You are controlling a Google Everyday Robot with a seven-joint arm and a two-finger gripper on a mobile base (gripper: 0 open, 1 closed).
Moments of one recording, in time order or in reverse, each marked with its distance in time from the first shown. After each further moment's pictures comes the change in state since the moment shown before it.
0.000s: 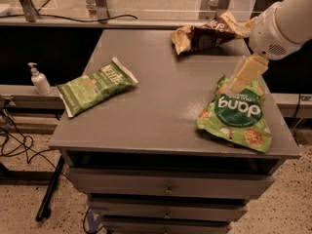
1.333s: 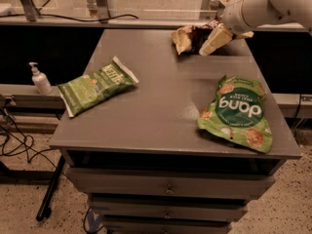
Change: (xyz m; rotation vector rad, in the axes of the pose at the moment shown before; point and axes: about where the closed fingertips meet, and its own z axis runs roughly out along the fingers) arm -0.032 -0.159 0.097 0.280 -0.231 -0.053
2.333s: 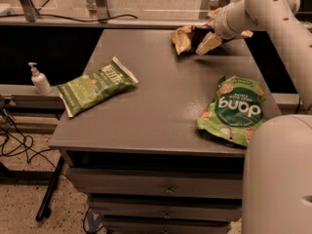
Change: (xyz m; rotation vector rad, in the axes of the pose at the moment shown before) arm 0.053 -0.021 0.093 -0.035 0.072 0.013
